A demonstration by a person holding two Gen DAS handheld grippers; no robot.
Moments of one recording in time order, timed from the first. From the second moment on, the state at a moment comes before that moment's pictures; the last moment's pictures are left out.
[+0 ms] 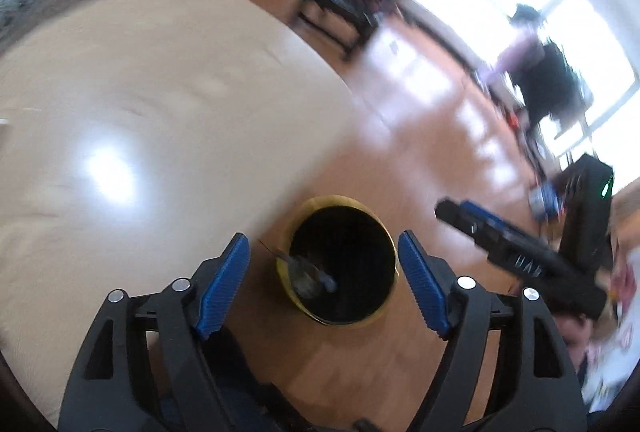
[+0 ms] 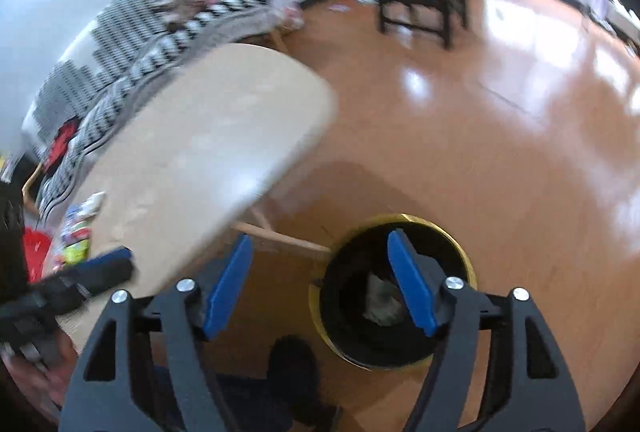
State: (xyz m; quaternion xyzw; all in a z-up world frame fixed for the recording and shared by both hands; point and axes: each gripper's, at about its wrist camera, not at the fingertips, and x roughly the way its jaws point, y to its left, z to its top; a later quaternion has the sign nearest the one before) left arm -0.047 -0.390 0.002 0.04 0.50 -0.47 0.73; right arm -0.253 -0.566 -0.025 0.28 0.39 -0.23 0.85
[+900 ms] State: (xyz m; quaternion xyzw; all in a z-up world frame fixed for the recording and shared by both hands) left arm 0.084 -0.015 -0.028 0.03 0.46 -0.19 0.87; right arm 0.082 -0.220 -0.010 0.18 0.48 0.12 0.85
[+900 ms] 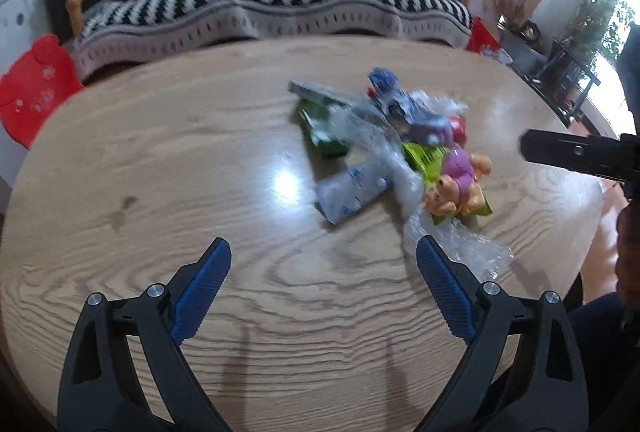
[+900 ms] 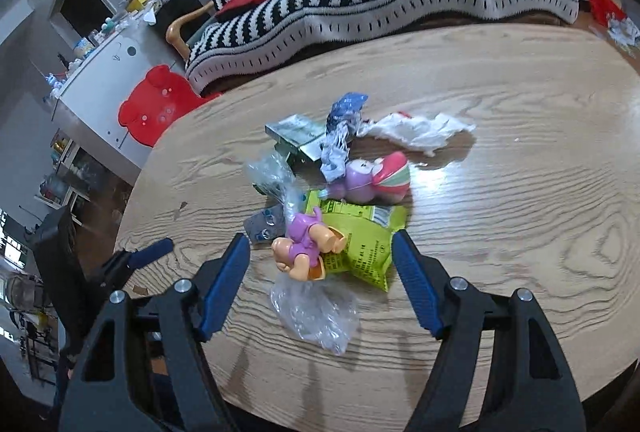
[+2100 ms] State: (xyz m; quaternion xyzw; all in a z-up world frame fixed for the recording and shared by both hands) left arm 0.069 -0.055 -0.058 -0.04 0.52 -0.23 0.83; right arm 0.099 -0.203 -0.026 0.18 0.49 0.16 0.84
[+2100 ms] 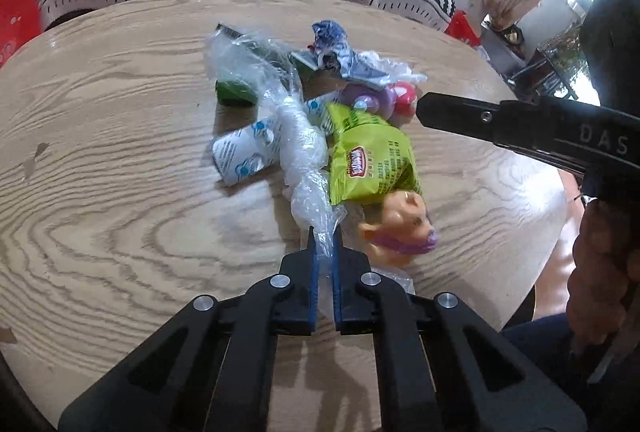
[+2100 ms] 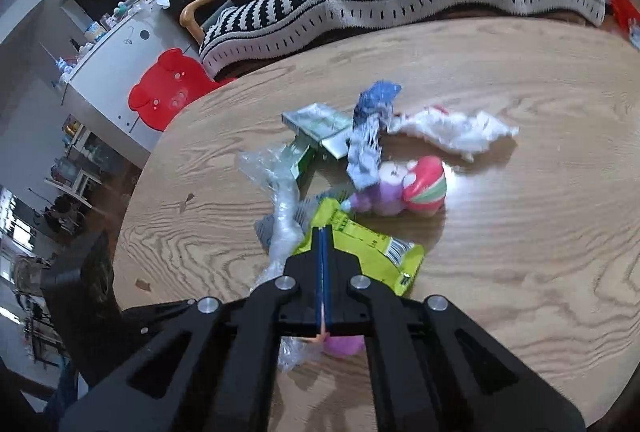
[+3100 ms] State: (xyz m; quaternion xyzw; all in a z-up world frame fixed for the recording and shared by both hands) left arm 0.066 -0.003 -0.006 -0.05 0.45 -0.21 0.86; right arm 0.047 -0.152 -0.090 -0.04 0.54 0.19 0.82
